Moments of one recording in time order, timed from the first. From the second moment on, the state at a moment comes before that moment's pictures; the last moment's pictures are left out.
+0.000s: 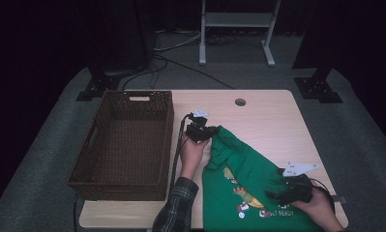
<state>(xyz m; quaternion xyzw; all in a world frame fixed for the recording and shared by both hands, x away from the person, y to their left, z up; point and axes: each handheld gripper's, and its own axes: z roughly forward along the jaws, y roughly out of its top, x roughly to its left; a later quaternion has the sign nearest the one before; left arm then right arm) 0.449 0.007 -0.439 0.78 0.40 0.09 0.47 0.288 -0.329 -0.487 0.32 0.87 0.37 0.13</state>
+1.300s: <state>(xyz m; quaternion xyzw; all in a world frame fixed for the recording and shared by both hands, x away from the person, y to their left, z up) 0.423 -0.002 -0.440 0.79 0.38 0.10 0.47 0.288 -0.329 -0.487 0.32 0.87 0.37 0.13</state>
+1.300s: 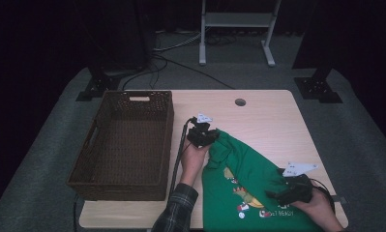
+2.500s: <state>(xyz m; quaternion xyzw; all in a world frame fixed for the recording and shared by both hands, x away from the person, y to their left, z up) 0.407 -0.063 -0.477 0.84 0.35 0.09 0.42 0.285 -0.347 -0.488 0.32 0.86 0.36 0.13</state>
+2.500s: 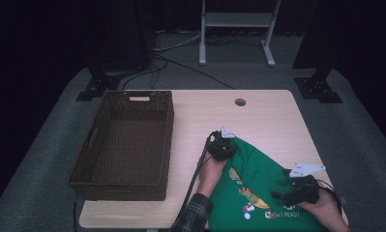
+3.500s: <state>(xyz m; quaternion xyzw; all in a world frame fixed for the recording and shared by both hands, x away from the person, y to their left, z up) 0.403 -0.035 -0.443 0.80 0.35 0.09 0.47 0.285 -0.346 -0.488 0.33 0.86 0.36 0.13</state>
